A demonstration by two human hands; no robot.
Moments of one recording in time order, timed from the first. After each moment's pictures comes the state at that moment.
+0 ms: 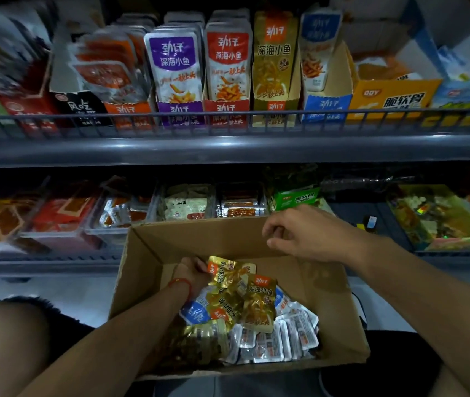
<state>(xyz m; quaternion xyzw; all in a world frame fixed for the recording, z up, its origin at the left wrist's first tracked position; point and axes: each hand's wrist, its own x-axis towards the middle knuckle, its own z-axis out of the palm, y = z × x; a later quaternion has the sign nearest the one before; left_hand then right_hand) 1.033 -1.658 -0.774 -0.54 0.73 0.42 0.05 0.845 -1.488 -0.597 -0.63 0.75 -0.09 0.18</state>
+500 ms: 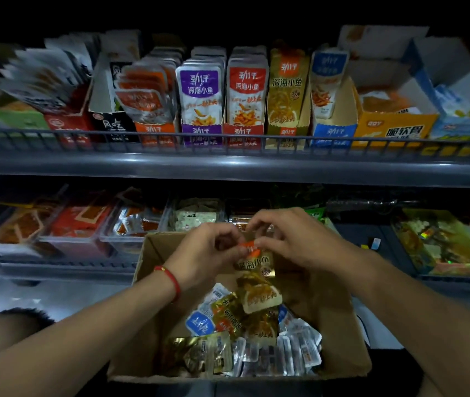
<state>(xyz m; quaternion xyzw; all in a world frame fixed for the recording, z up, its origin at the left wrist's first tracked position) 1.051 -1.621 -0.596 -0.25 0.85 0.46 -0.11 0.869 -1.506 -0.578 -0.64 0.72 -0.21 0.17</state>
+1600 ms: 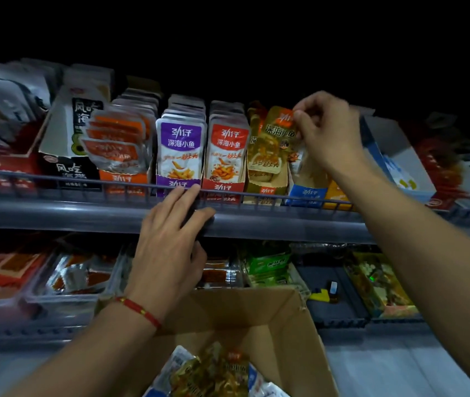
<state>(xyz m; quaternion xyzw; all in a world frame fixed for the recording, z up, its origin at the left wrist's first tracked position) 1.013 -1.674 -0.551 -0.23 0.92 0.07 -0.30 0.757 -1.590 -0.417 -0.47 0.77 -0.40 -0.18</state>
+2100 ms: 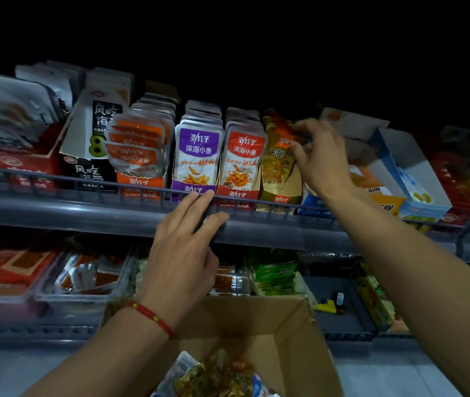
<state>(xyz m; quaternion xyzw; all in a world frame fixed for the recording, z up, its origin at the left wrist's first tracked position) 1.016 -1.671 -0.546 -0.25 0.91 0.09 -0.31 0.752 -1.617 -0.450 -0.46 0.80 -0.31 -0.22</state>
